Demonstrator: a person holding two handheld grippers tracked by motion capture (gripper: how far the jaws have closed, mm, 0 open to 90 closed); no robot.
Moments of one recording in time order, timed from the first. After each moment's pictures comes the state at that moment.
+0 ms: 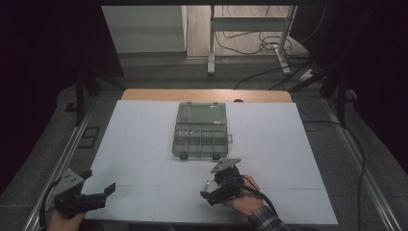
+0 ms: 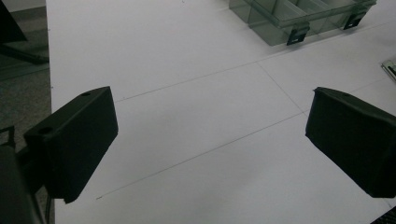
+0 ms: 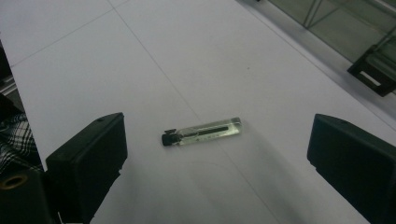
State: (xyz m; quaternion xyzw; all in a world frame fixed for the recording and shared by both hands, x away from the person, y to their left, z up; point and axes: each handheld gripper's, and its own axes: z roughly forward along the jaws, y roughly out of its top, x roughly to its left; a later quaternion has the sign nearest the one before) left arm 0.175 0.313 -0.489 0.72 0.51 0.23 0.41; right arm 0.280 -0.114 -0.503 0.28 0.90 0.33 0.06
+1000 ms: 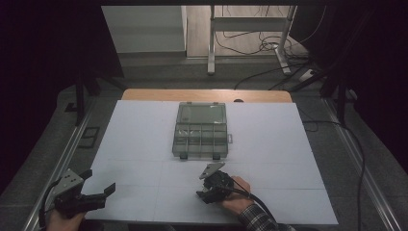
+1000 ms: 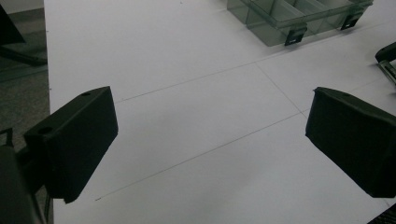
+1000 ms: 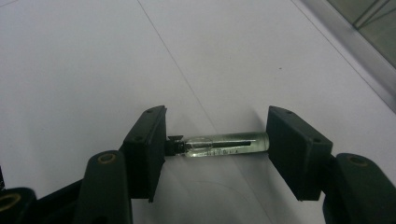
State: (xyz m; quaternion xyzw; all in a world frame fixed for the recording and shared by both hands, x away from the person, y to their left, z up) left arm 0.174 0.314 -0.489 0.72 0.50 0.23 0.41; right arm 0.281 -0.089 -0.523 0.22 0.93 0.29 0.08
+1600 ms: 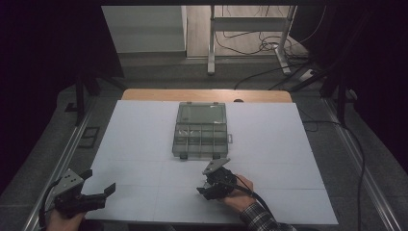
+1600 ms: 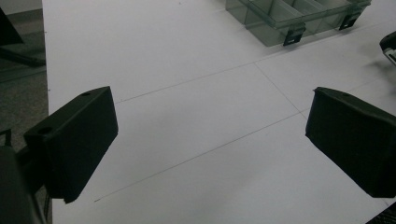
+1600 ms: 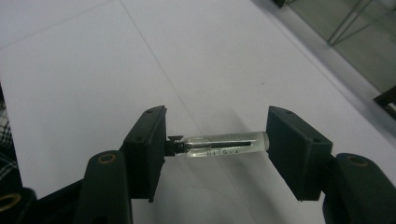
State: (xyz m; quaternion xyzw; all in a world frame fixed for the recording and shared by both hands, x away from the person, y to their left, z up) left arm 0.174 0.313 -0.489 0.73 0.50 0.23 0.41; right arm 0.288 -0.096 -0.511 0.23 0.92 0.32 0.07
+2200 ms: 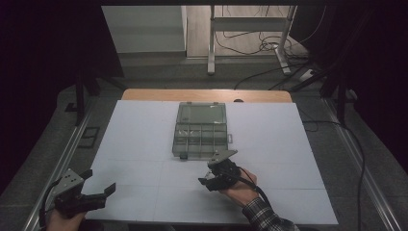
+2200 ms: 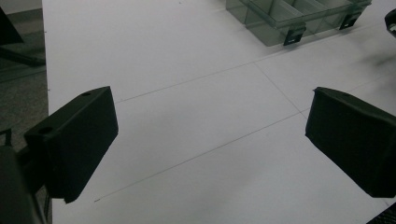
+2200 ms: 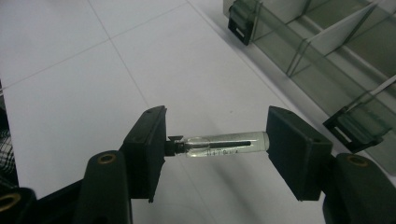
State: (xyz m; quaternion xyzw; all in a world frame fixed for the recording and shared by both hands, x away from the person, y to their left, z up) left arm 0.175 0.313 -0.489 0.73 0.50 0.23 0.41; right arm 0.302 -0.105 -0.492 0.24 0.90 0.36 0.08
